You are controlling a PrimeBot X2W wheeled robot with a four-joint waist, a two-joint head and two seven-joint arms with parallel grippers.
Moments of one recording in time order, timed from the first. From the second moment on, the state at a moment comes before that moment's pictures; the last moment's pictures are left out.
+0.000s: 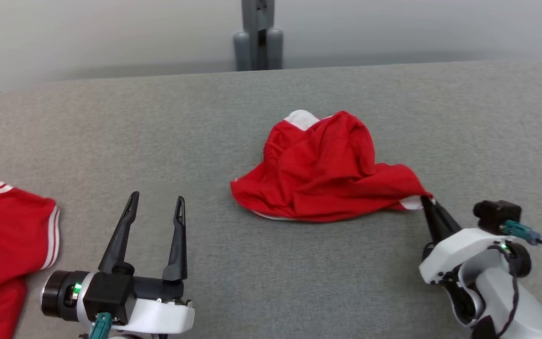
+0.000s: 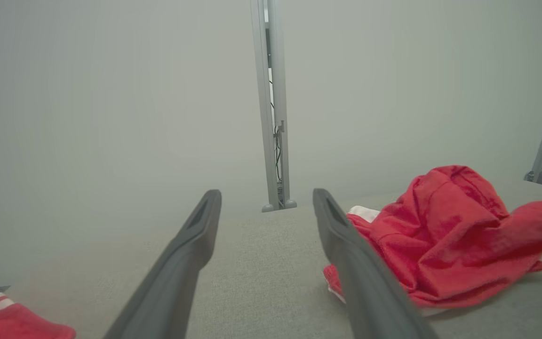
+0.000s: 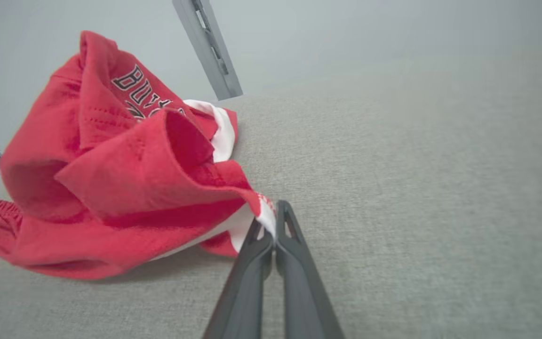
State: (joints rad) left arm 0.00 0.05 -0.16 -0.05 -0.04 0.10 -0.26; right arm -0.49 -0.15 0.37 0.83 0.58 0.13 -0.26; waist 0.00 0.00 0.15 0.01
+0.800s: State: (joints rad) left arm -0.01 0.06 -0.21 0.02 -0.02 -0.02 -0.26; right arm -0.45 -0.08 -0.14 0.80 0.11 0.13 -0.26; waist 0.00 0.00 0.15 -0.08
